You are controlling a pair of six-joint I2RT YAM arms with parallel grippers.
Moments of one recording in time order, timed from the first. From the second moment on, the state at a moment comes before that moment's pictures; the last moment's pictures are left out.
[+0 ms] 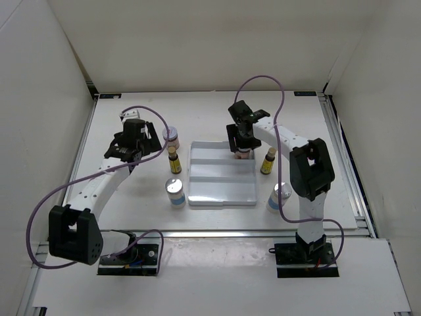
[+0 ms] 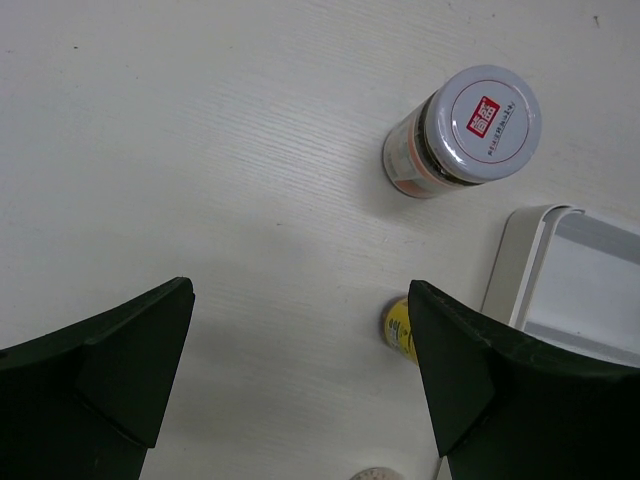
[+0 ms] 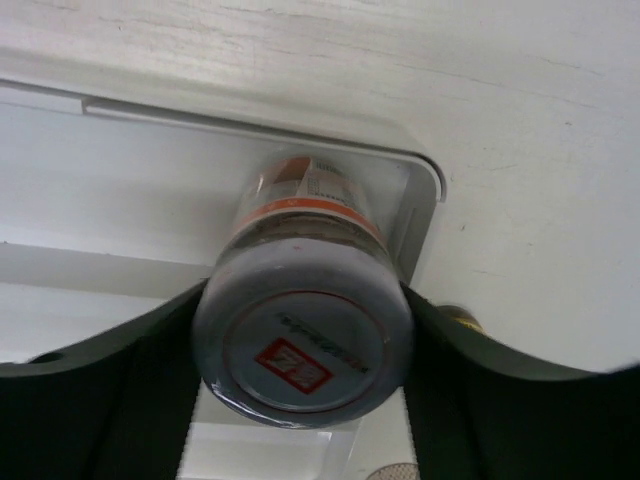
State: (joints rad) left arm -0.23 1.26 0.94 -0.36 -0.32 -0.40; right arm 0.55 1.99 1.62 -0.80 0.18 0.27
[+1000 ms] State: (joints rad) left arm -0.28 2.04 1.59 -0.52 -0.14 -0.29; right arm 0.55 1.65 1.47 -0.75 0.02 0.31
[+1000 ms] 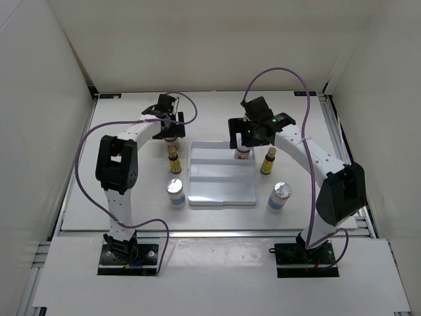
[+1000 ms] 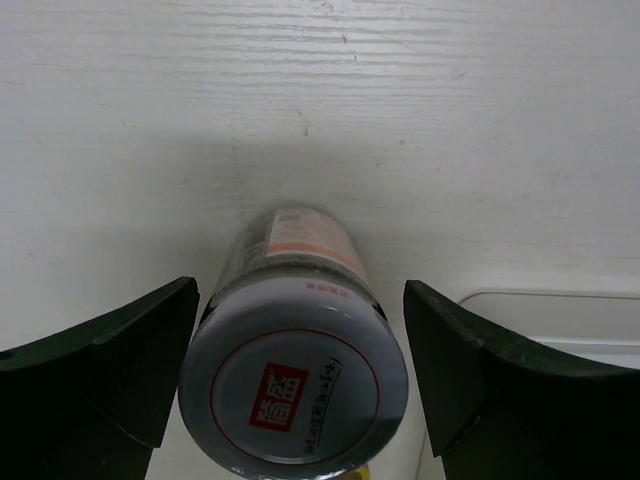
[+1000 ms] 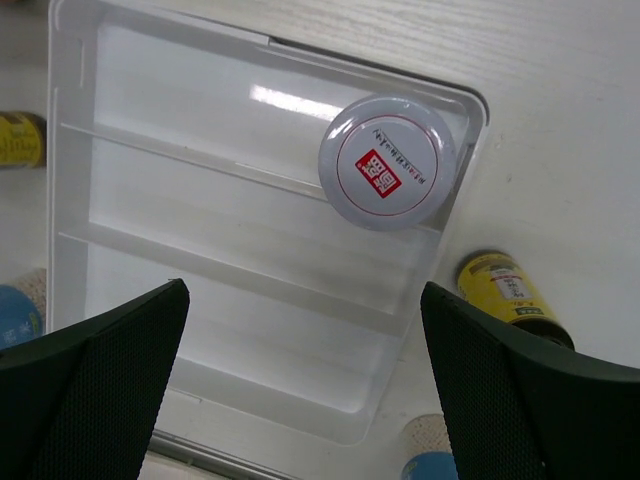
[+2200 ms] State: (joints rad) left arm -0.57 2.02 1.87 -0.68 -0.17 -0.15; right arm 0.55 1.56 1.34 -0.75 0.11 0.29
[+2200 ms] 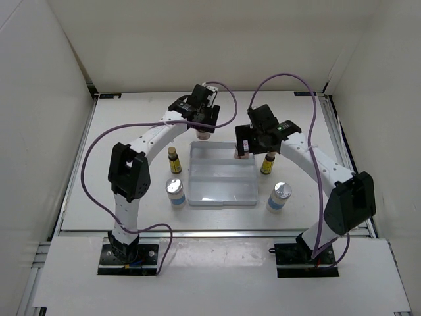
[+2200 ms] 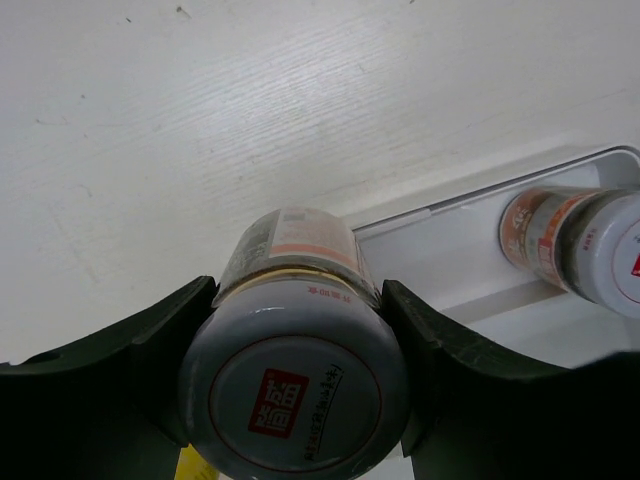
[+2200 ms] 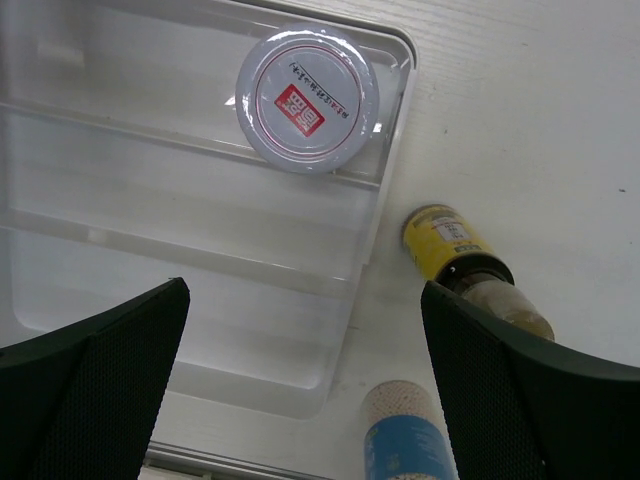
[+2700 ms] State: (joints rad) left arm -0.57 2.06 1.76 -0.63 -0.11 -0.27; right arm 0.54 1.51 1.31 -0.77 0.15 0.28
